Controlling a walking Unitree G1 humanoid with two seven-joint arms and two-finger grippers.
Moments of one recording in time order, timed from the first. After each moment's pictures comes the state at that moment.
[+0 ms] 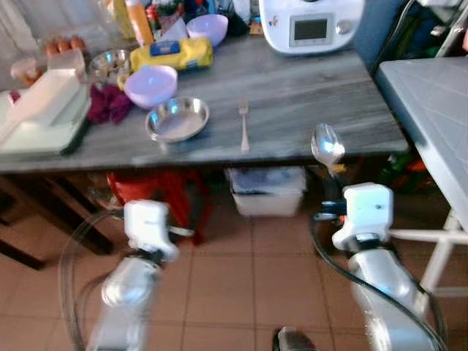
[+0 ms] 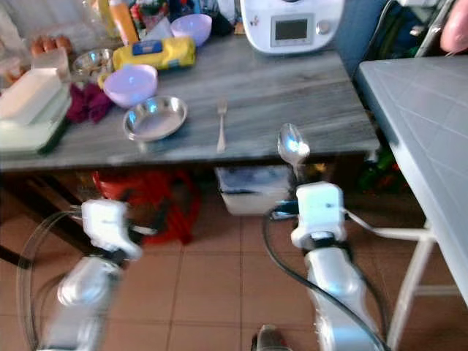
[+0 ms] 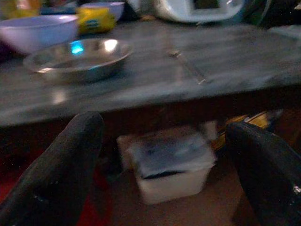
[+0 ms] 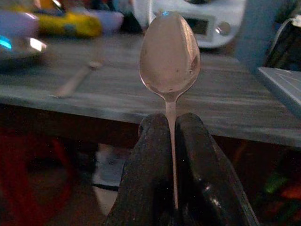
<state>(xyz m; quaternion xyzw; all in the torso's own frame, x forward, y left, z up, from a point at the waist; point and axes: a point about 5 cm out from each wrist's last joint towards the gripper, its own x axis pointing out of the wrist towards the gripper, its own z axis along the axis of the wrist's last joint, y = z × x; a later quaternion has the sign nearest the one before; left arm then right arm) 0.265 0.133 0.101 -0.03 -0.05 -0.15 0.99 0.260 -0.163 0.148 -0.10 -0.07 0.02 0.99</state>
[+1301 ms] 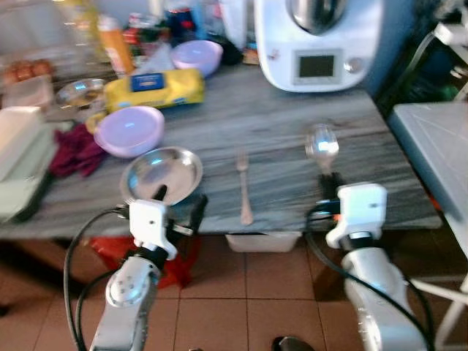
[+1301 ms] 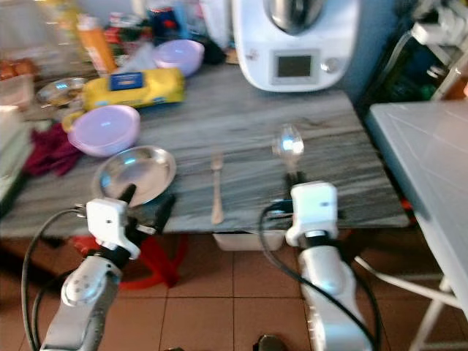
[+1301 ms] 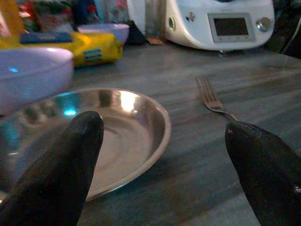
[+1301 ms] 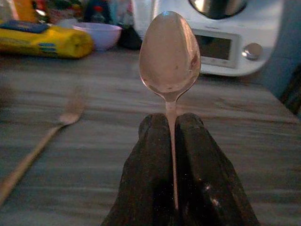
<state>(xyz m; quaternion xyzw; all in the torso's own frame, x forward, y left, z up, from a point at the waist) 0.265 0.141 0.108 -0.02 -0.08 -0.15 0.99 0.263 -0.145 0.150 -0.08 -0.08 0.05 0.99</state>
